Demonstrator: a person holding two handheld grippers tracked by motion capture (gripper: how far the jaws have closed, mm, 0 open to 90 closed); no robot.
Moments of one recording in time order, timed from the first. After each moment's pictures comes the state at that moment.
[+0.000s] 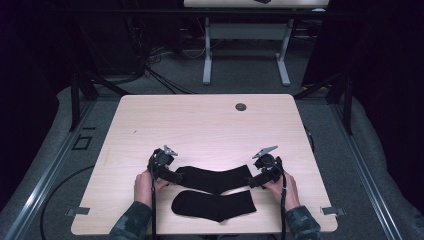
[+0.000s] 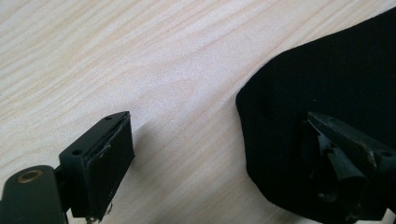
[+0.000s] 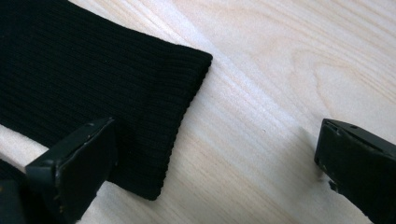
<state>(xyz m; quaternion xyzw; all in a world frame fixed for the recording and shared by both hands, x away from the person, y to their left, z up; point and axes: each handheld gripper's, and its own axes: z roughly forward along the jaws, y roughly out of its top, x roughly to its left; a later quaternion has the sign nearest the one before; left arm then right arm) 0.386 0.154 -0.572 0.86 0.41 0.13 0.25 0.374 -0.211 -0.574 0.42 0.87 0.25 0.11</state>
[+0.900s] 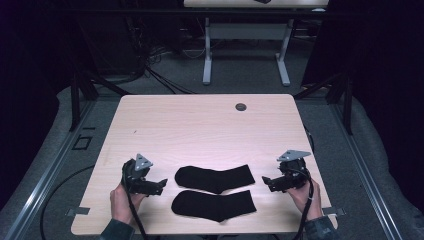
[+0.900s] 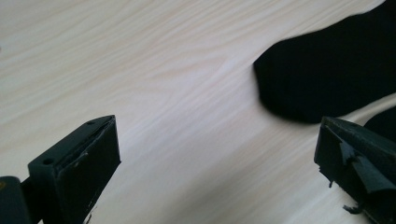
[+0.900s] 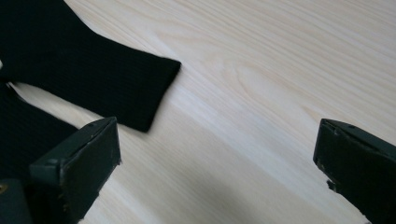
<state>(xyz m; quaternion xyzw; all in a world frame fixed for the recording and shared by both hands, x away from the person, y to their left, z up) 0.319 0.213 -0.541 0.82 0.43 0.21 0.31 0.326 -0.262 -0.526 0.42 0.83 0.31 0.18</state>
